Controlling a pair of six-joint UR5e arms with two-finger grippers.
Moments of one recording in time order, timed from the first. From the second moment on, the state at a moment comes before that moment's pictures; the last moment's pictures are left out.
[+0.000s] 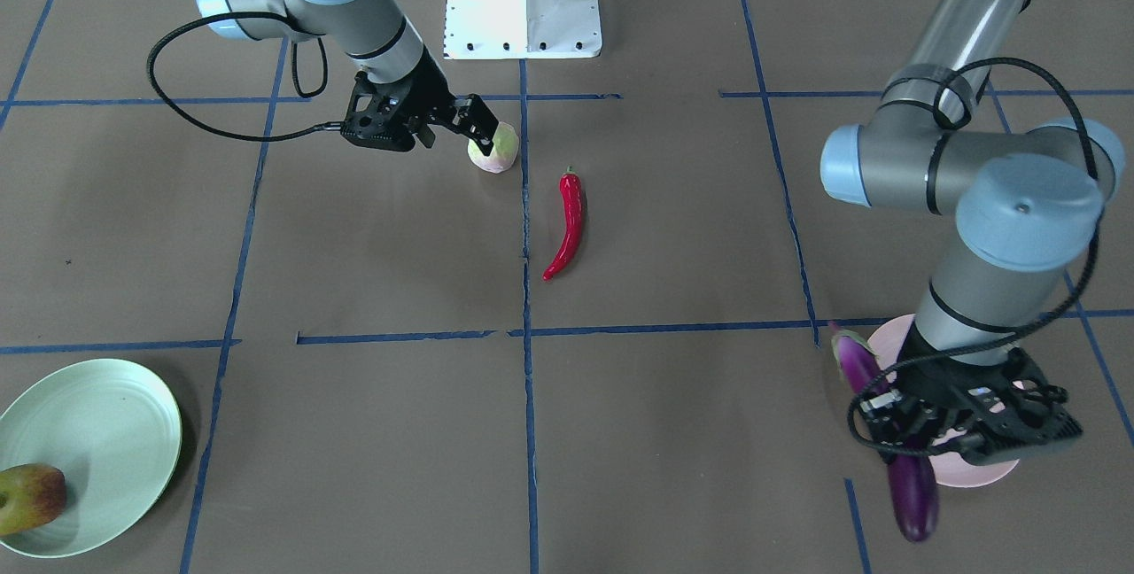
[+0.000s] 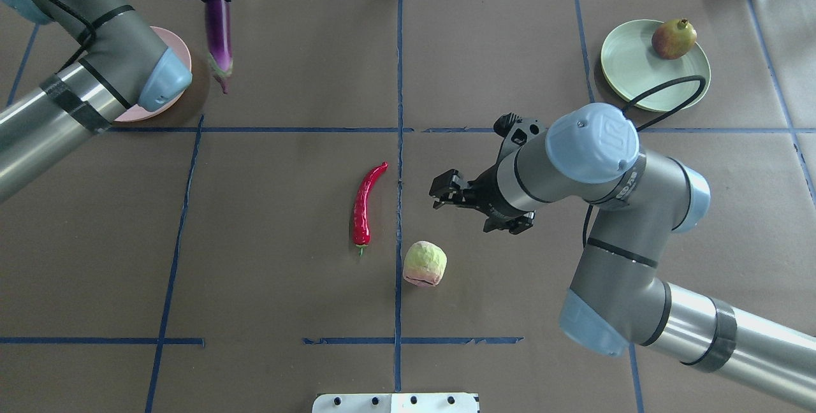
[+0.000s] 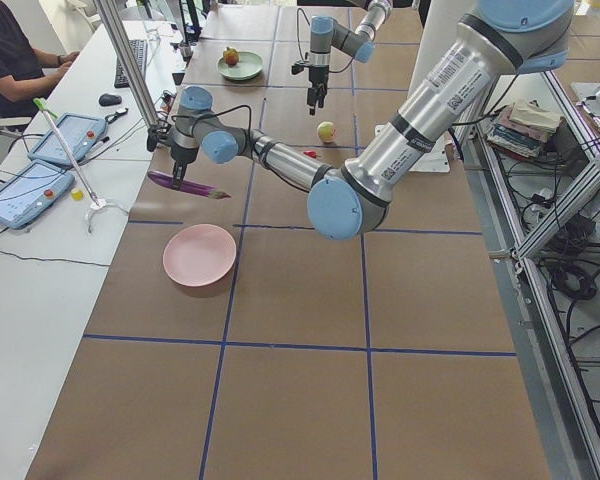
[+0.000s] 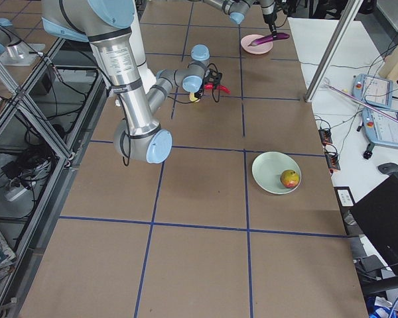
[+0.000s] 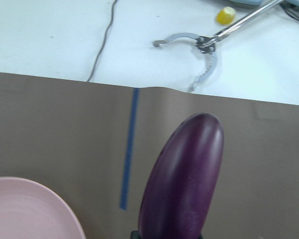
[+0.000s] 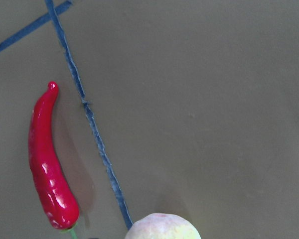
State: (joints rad) left arm -1.07 -2.29 -1.17 -1.96 -1.87 -0.88; right arm 0.45 -1.09 1.83 -1.31 1.93 1.72
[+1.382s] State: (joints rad) left arm -1.08 -2.30 -0.89 -2.11 -1.75 -0.85; right arm 0.34 -0.98 1.72 -1.46 1.81 1.74
